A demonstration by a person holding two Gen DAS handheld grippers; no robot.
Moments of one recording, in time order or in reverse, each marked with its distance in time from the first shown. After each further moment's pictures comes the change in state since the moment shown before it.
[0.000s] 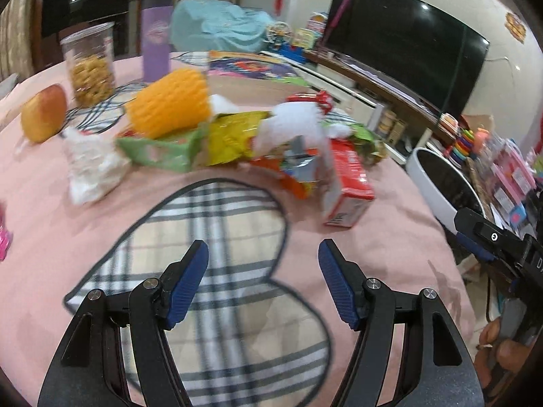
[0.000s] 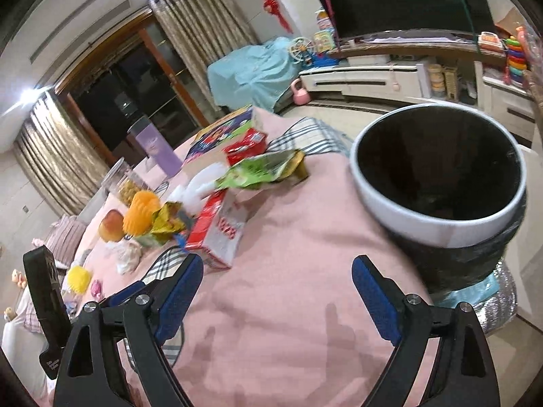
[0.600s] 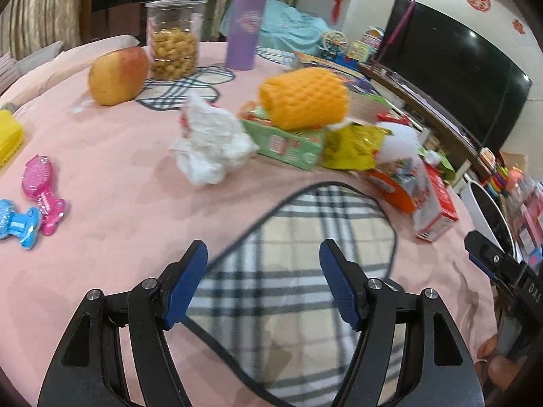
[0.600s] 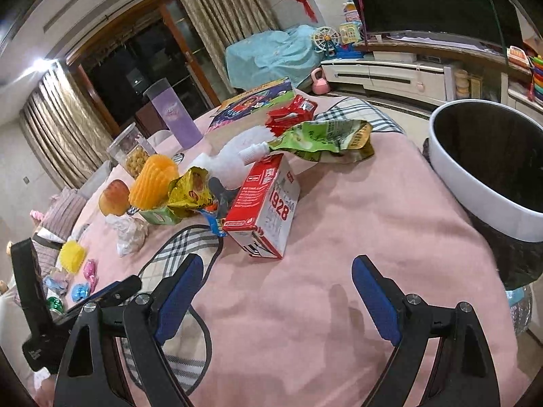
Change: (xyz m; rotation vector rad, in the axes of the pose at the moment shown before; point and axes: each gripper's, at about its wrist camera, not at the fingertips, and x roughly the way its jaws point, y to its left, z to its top) left arm -0.009 0.085 -0.005 -0.157 -0.013 0.130; right arm 0.050 0.056 -0.020 -0.100 0.030 -0.004
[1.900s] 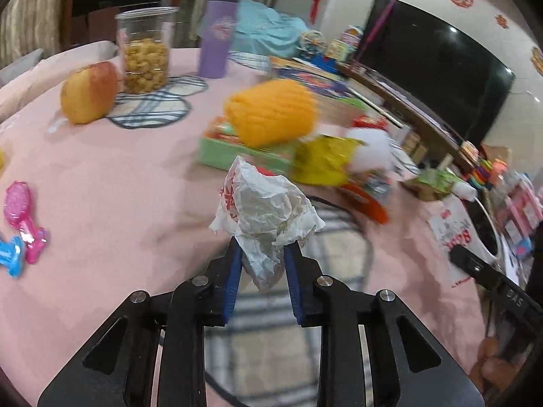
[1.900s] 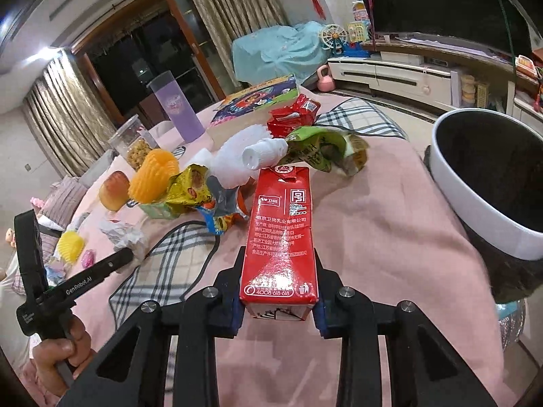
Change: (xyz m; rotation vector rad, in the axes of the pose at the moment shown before) left arm -0.005 -0.027 0.009 0.072 0.004 -0.108; right arm -0.015 -0.012 0.003 -0.030 0.027 0.008
